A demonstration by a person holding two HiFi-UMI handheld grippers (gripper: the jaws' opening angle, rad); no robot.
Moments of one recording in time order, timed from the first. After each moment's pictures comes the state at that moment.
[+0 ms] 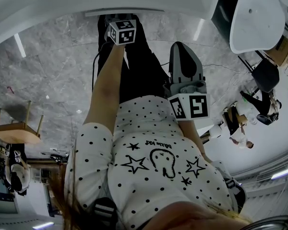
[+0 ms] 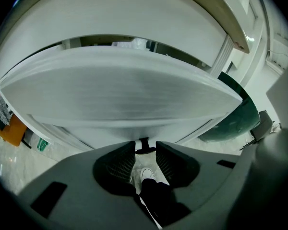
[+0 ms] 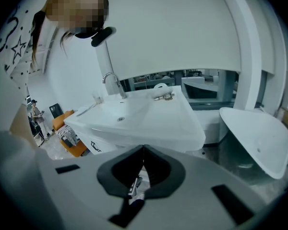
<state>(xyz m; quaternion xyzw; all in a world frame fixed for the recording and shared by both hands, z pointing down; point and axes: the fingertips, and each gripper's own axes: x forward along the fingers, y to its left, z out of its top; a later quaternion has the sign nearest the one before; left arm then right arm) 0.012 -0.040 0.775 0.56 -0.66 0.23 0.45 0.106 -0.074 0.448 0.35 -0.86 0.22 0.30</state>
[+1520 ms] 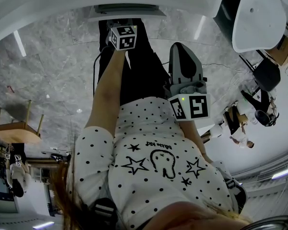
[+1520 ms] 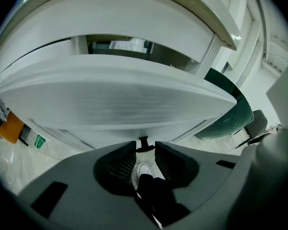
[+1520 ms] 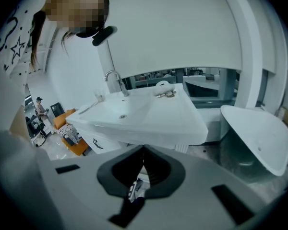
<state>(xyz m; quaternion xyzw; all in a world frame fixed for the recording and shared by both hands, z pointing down) 0.032 -0.015 0.774 0.57 -0.64 0.23 0.45 0.108 -0.063 0.453 0.35 -0.86 0.22 0.30</state>
